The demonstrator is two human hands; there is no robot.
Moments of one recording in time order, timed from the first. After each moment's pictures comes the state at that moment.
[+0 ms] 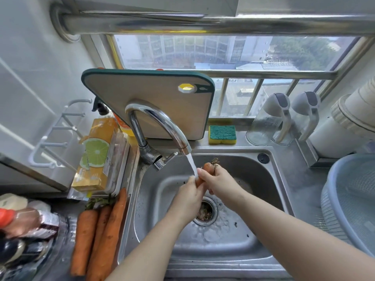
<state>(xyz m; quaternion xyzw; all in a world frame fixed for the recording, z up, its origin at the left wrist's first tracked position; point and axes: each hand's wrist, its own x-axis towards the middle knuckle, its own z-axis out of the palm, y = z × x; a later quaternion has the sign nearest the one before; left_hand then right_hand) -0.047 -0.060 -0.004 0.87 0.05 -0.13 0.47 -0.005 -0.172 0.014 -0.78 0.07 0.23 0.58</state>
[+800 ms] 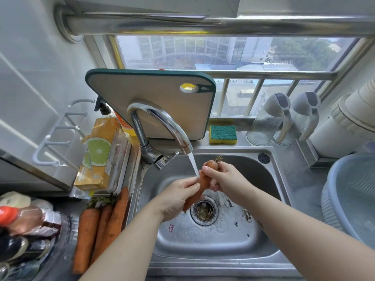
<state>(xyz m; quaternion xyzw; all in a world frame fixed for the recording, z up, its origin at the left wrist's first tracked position) -0.043 -0.032 0.008 0.62 0.07 -0.30 0.72 -0.001 -0.188 0.024 -0.72 0.05 0.24 0.65</state>
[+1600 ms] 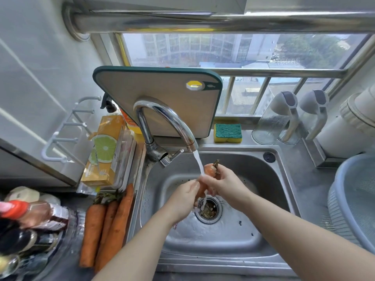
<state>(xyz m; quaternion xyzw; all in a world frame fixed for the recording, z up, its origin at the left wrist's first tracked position) -0.059 -0.037 0.004 0.80 0.05 -0.19 0.57 -0.016 -0.179 0.013 -0.74 0.02 0.24 0.63</state>
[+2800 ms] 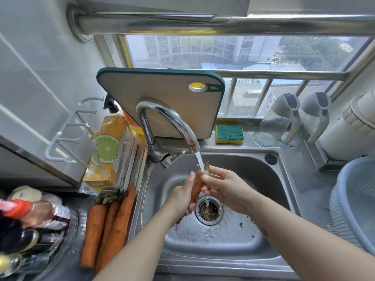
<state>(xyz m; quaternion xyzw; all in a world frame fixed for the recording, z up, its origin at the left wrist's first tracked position) -0.055 -0.034 -0.002 0.74 0.17 -0.23 0.61 -0.016 -0.181 0.025 -0.51 0.03 0.36 0.78</state>
